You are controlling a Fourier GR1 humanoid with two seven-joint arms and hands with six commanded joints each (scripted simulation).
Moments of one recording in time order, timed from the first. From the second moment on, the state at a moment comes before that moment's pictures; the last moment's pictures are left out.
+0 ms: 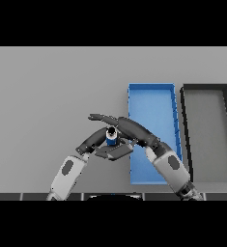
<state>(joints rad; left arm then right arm) -0.22 -0.02 -0.39 -1.57 -0.10 -0.36 -0.03 -0.50 -0.13 0.38 -1.93 -0.11 0.37 0.57</state>
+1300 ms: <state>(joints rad) -0.22 0.01 -0.38 -1.59 -0.16 -0.43 -0.06 -0.50 -0.06 0.47 -1.89 -0.08 0.27 0.51</state>
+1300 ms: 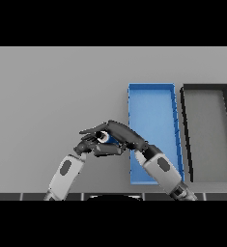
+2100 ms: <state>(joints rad) -0.19 -0.01 -0.38 -1.56 -0.18 -0.40 0.05 -0.59 0.03 0.31 -1.93 -0.25 0.25 0.61</state>
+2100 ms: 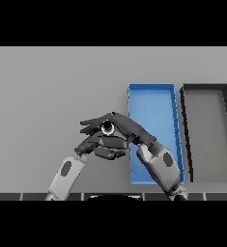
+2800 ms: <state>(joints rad) -0.20 0.01 -0.37 -1.58 -0.16 -0.41 0.10 -0.97 -0.32 -0.06 -1.70 -0.39 0.06 0.61</state>
